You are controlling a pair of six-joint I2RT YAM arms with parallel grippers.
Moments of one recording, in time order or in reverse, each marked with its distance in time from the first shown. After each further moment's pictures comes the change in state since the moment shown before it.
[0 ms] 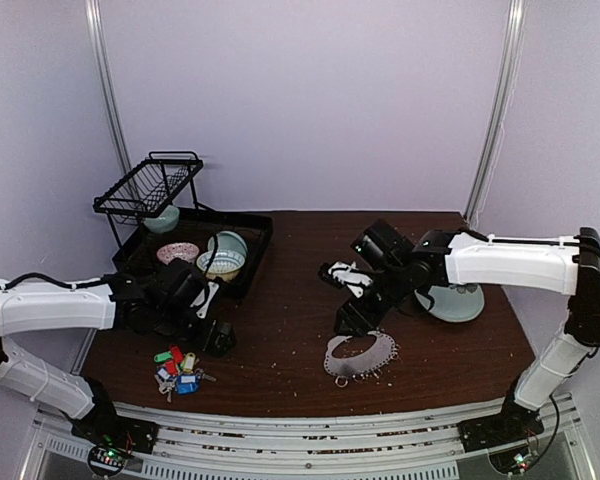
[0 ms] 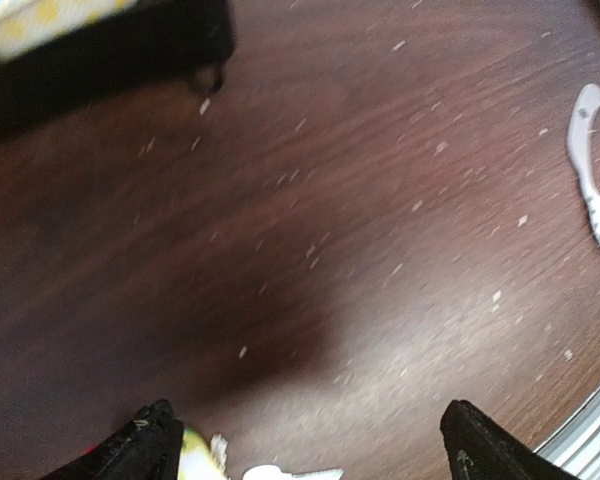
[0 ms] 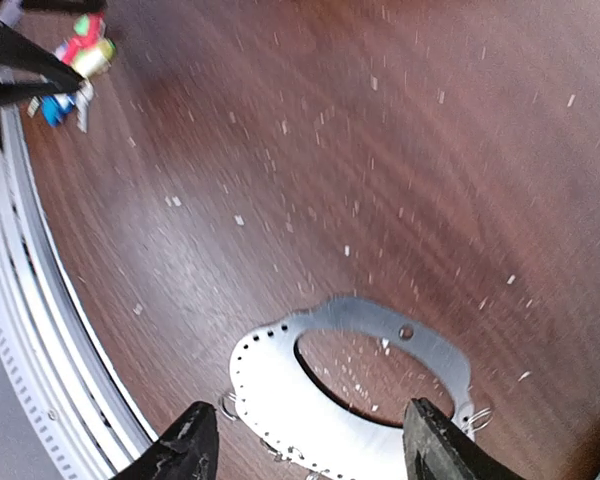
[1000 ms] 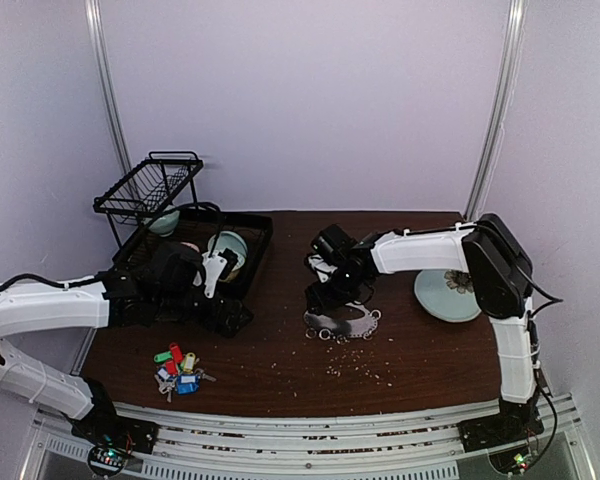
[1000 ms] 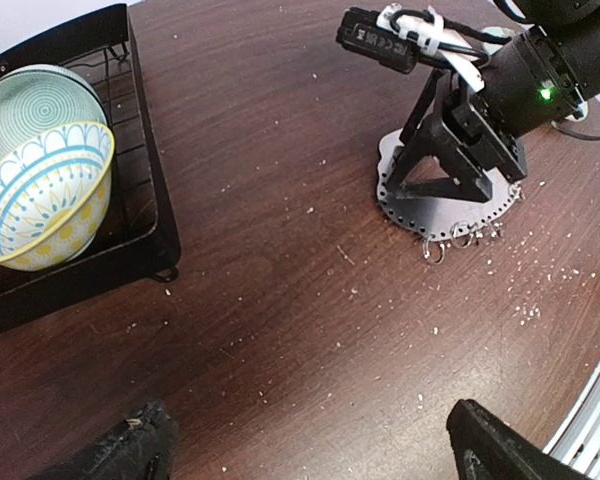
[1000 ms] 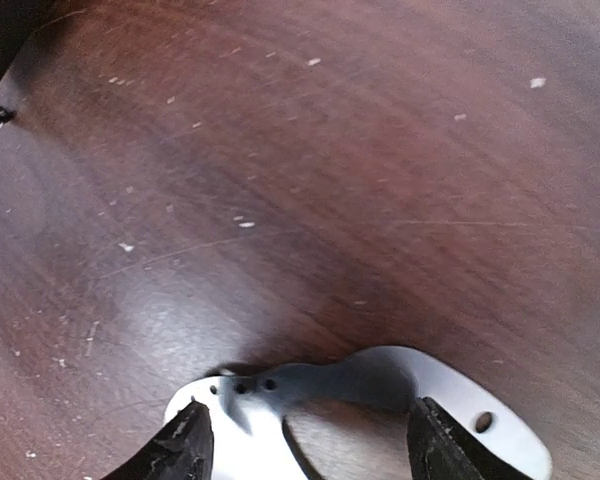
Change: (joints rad) left arm -0.008 -0.037 0.027 0.225 0.013 0.148; right arm -0.088 0.517 0.360 0.118 0.142 0.264
